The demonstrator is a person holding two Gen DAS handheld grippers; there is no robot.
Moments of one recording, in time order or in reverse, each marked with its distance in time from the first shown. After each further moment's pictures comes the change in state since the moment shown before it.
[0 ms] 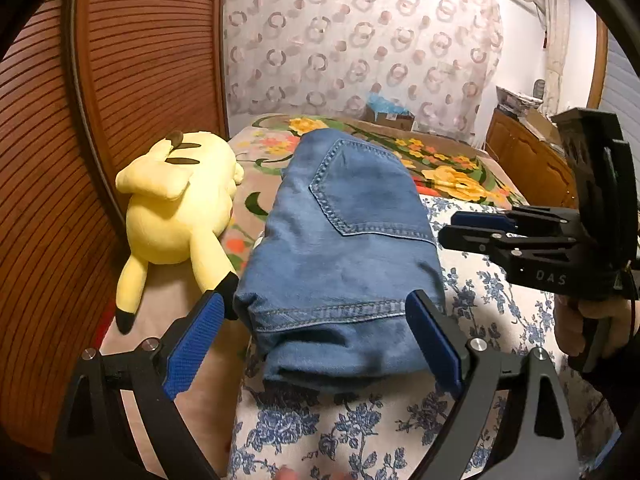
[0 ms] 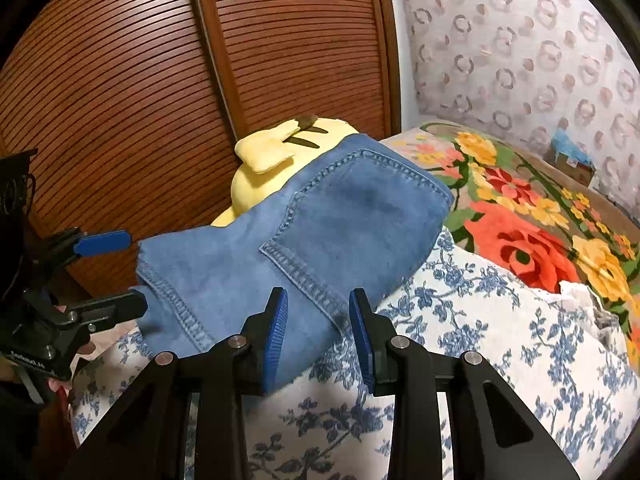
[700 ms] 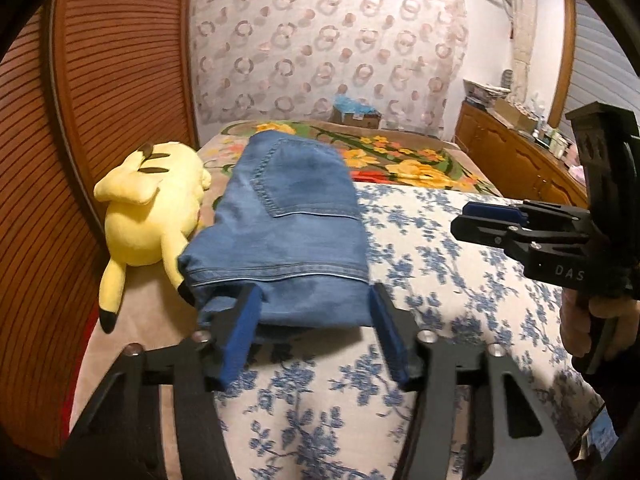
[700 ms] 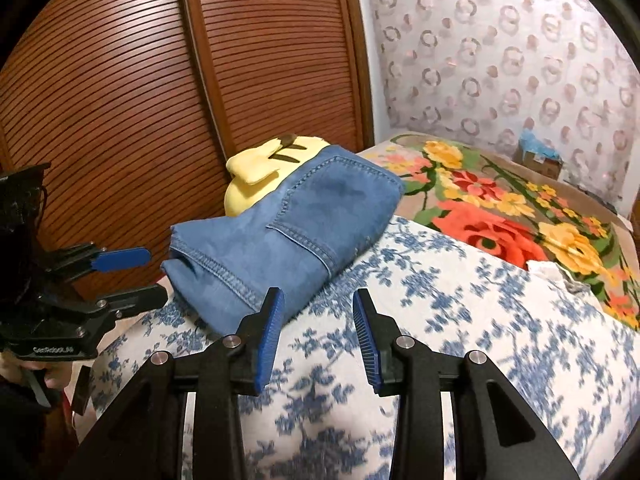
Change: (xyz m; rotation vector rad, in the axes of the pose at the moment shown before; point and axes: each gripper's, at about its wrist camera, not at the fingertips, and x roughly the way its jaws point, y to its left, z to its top) left arm -0.040 -0.047 -0.022 0.070 -0.018 -0.090; right arm -0.091 0.018 -0.050 0.059 -0.080 -0.080
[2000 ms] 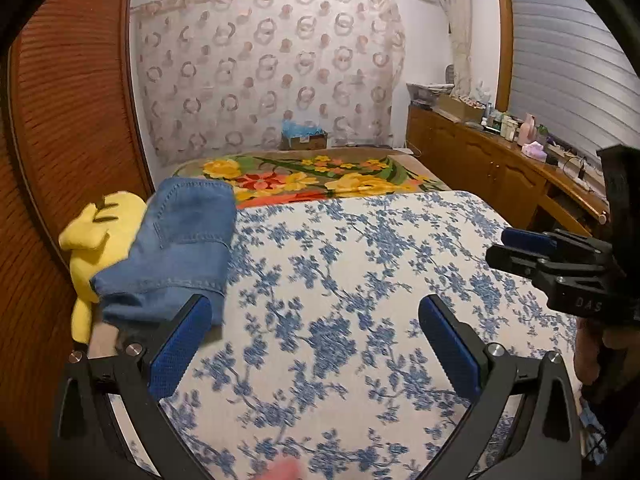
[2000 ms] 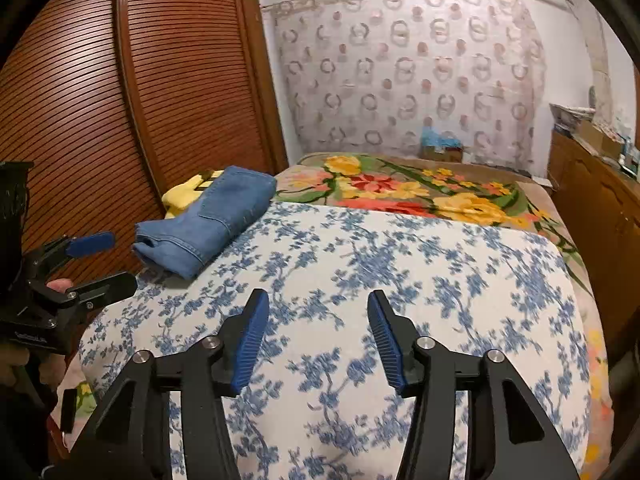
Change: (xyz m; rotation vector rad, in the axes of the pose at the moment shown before) left arm -0.045 -0.130 -0.018 0.132 -0.090 -0.091; right arm -0.185 -0.031 -0.113 0.172 -0.118 -0.234
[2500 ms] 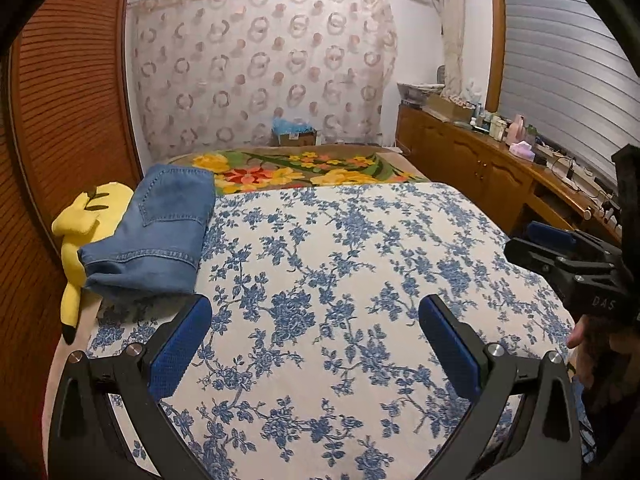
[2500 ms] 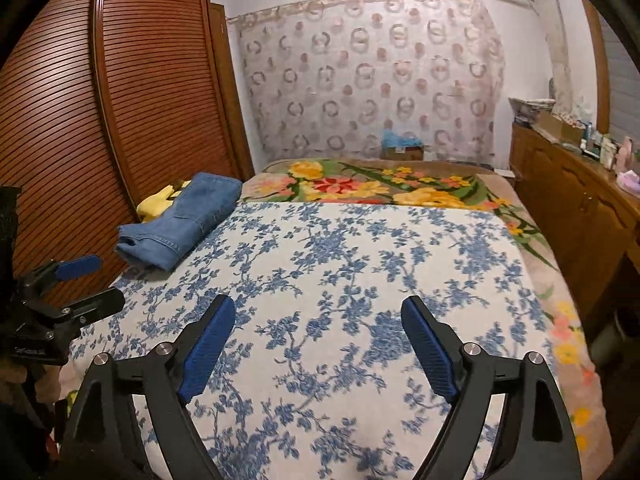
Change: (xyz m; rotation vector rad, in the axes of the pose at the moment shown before) left arm -0.023 -0.034 -0.021 -0.002 -0.008 -0.022; right arm -0.061 -0.005 -0.019 0.042 -0.047 -0.121
